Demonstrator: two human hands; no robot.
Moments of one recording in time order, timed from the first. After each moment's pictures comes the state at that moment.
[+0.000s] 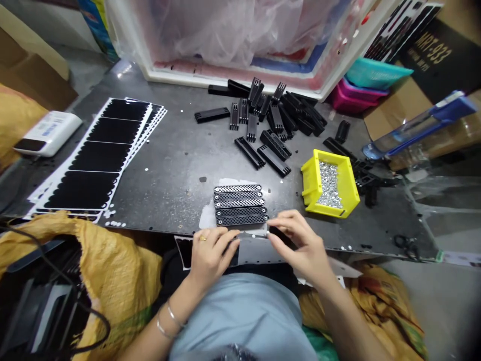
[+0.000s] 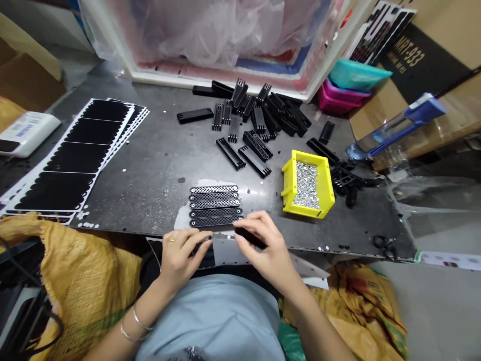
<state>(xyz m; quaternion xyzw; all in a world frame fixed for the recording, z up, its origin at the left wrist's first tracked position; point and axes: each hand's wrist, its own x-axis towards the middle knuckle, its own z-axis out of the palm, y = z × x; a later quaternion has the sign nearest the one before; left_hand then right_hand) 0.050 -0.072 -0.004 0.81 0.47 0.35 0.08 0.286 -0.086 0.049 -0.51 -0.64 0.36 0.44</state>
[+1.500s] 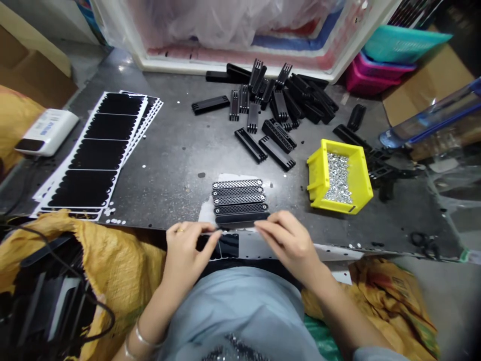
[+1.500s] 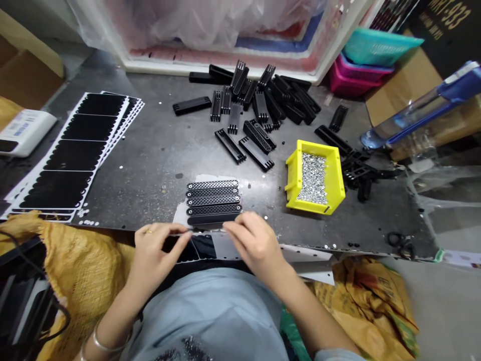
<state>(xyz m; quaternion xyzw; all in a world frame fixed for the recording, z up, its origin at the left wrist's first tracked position) 0.023 -0.062 0.022 0.75 0.57 0.24 0.21 0.276 -0.070 0.035 -0.49 -0.79 0.16 0.34</state>
